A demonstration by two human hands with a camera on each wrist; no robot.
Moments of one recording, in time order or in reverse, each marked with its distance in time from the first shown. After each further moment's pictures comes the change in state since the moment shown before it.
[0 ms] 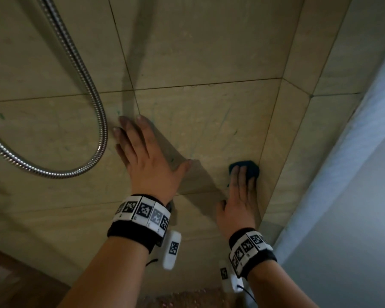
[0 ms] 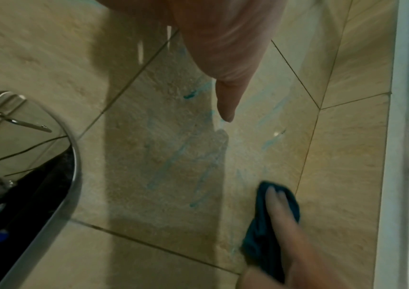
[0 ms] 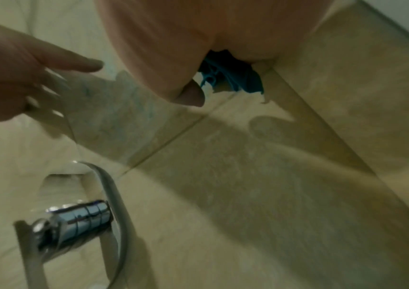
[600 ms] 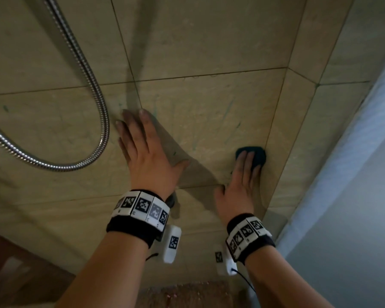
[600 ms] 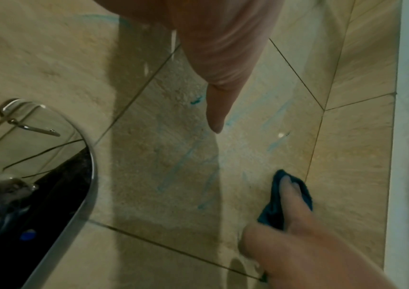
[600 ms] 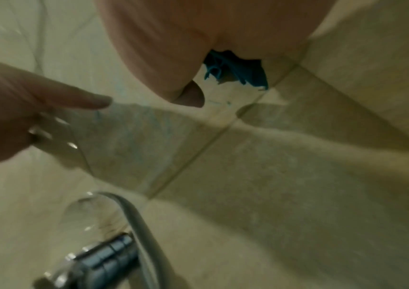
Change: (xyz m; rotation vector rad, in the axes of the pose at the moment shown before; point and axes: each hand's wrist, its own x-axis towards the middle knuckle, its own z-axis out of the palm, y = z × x) left_hand -0.003 -0.005 -0.004 0.022 -0.010 0.015; right_hand 0.012 -0.015 -0.002 0.080 0.058 0.059
